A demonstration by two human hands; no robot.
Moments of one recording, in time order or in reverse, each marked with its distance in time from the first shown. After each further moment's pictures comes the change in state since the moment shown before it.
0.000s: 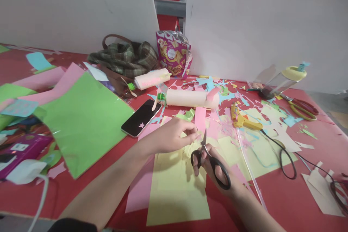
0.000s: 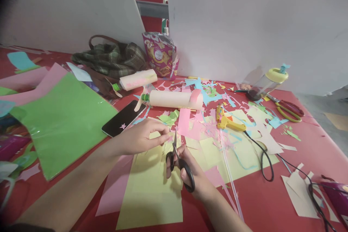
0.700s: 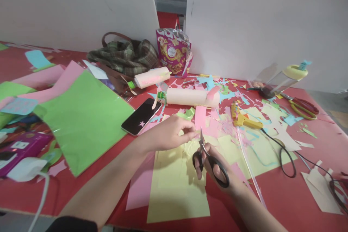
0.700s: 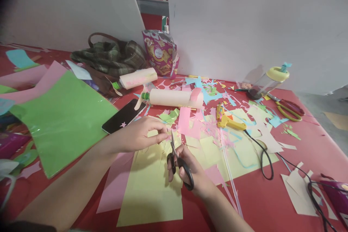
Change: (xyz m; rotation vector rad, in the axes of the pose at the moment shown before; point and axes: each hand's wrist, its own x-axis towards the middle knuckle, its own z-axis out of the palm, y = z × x) left_hand -0.002 -0.003 -0.004 0.088 -0.021 -0.002; right_hand -0.001 0.001 -0.002 0.007 -0.018 0.033
